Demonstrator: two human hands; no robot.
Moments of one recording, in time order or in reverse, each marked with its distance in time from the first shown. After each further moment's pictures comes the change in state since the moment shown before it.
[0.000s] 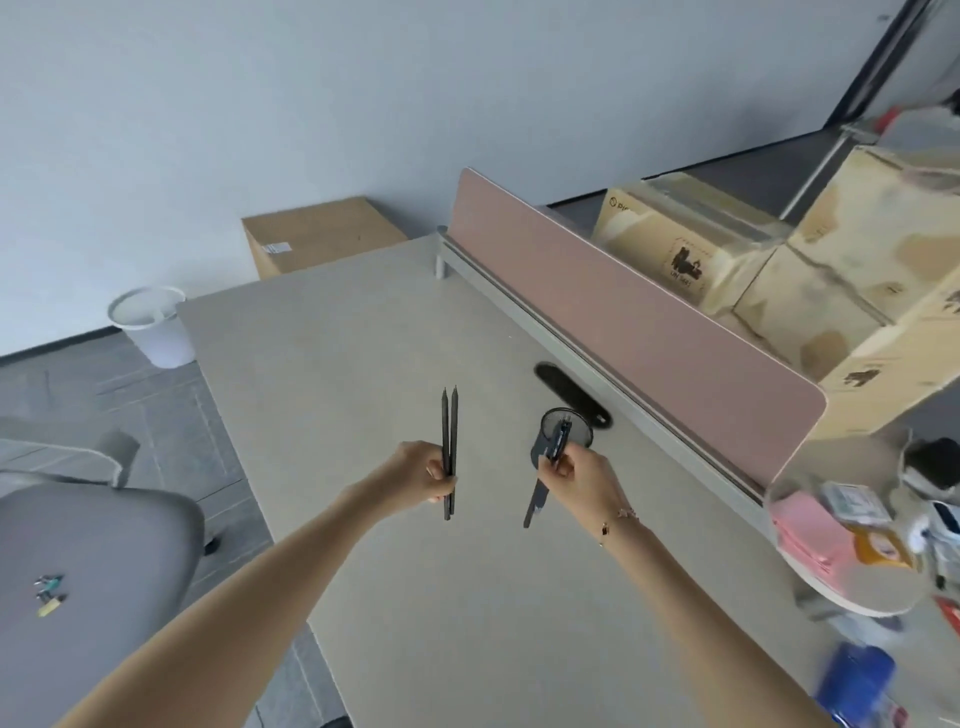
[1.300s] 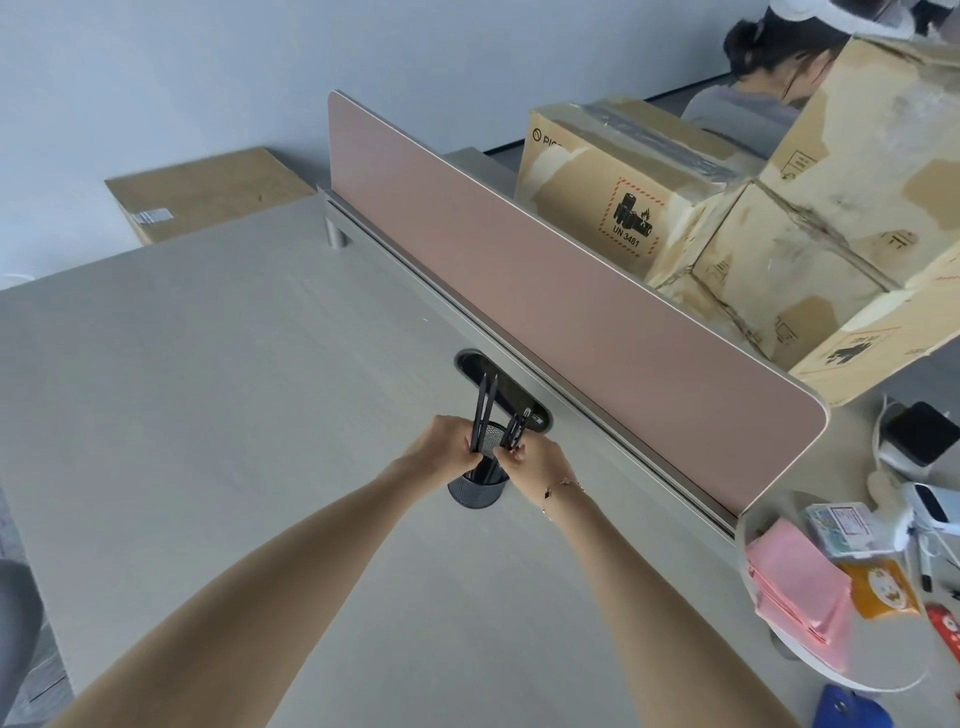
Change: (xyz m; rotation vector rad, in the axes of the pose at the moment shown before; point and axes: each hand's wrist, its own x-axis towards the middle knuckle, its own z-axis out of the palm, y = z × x) left_hand 0.223 0.083 0.117 0.109 -0.035 0.094; right_hand 0.154 0.123 0.001 -0.075 -0.101 0.216
